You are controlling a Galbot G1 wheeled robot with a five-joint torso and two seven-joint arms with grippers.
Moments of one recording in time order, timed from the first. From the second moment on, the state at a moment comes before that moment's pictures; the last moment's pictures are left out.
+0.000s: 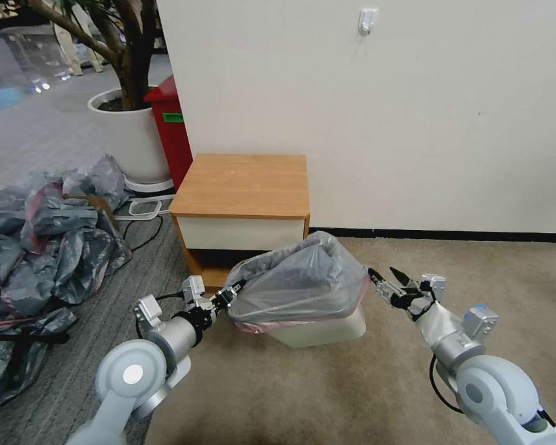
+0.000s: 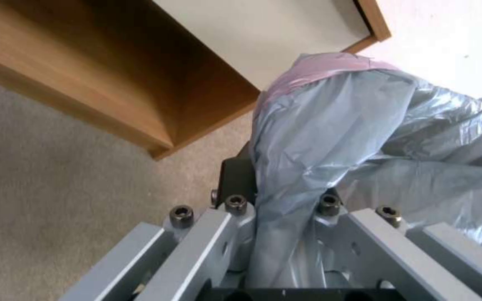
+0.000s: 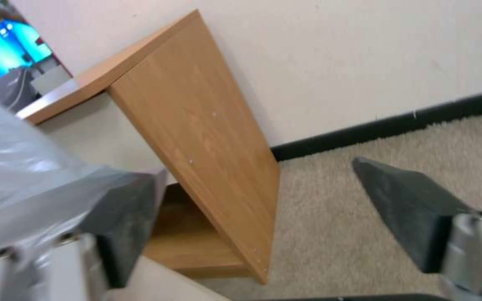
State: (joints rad) left arm 1.39 -1.19 -0.46 -2.17 -1.40 0.54 -0.37; right arm -1.48 1.04 0.56 2.01 0.91 -0.21 0.02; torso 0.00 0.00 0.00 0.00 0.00
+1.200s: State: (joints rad) left arm 1.35 -1.07 -0.40 -2.22 -1.18 0.54 -0.44; right arm -1.25 0.83 0.44 2.40 0.88 -0.52 -0.04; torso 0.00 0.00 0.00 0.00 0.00
